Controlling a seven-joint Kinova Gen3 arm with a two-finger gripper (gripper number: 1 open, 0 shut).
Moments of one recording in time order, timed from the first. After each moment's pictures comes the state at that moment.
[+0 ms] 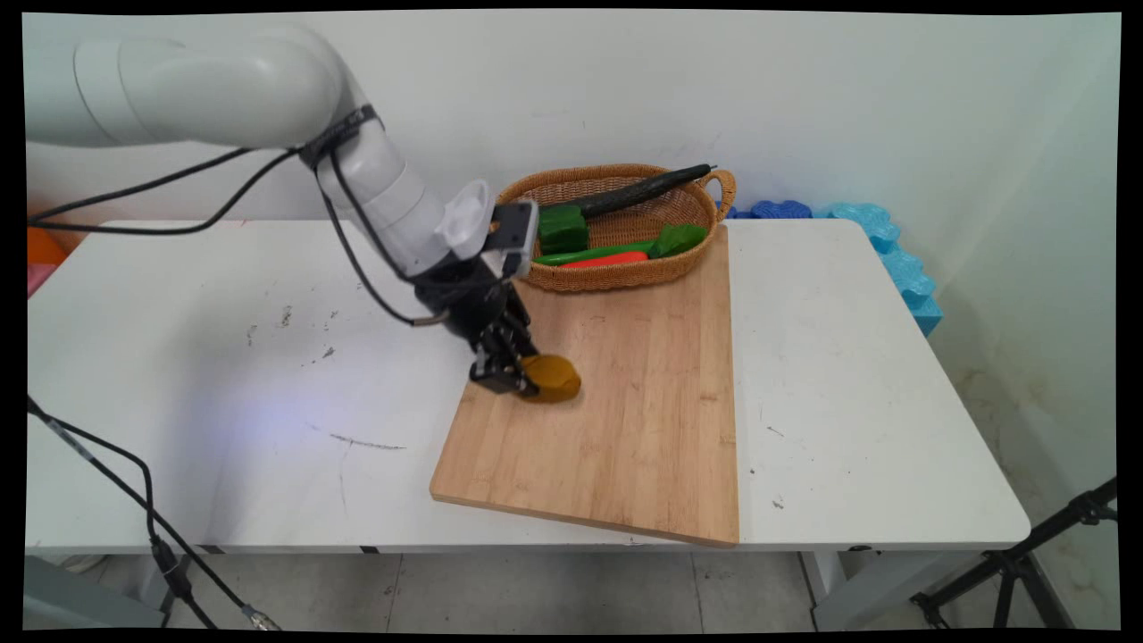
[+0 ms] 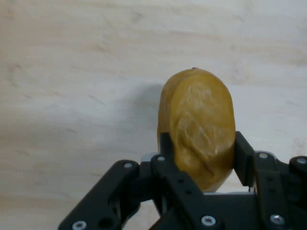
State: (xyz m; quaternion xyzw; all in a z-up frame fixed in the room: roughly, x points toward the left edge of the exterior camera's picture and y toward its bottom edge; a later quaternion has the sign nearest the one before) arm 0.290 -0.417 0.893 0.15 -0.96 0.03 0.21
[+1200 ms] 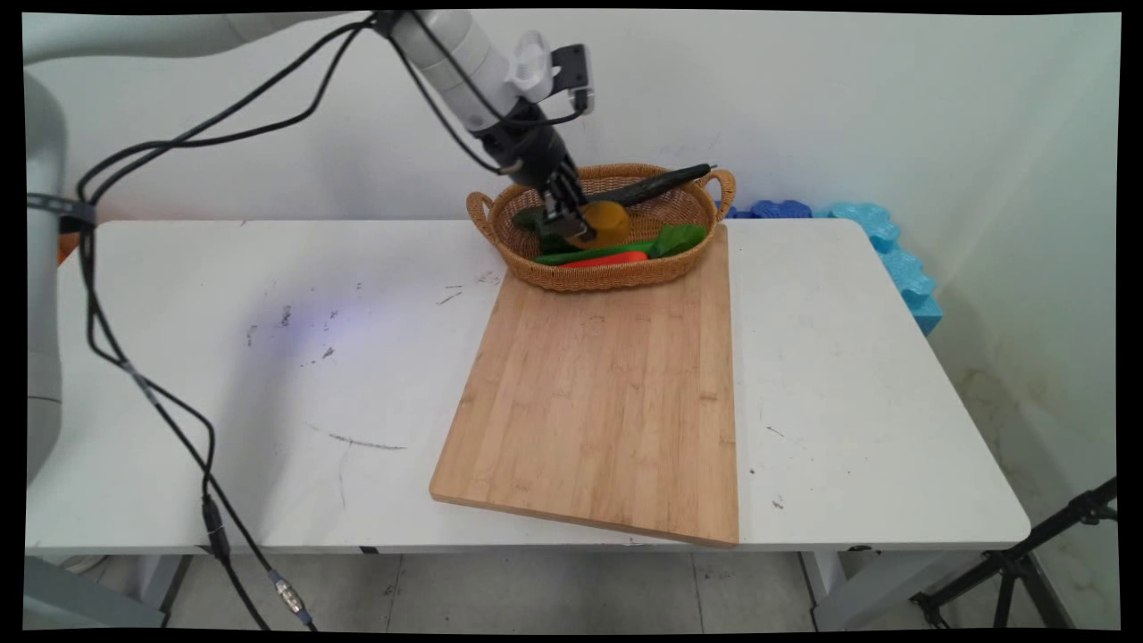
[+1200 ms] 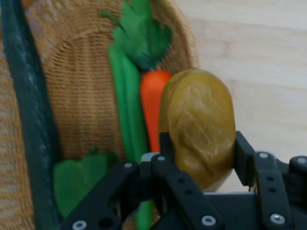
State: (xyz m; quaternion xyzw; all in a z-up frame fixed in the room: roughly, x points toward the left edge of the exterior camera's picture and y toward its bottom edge) arm 0.288 -0.563 0.956 0.18 -0.95 0.14 0.23
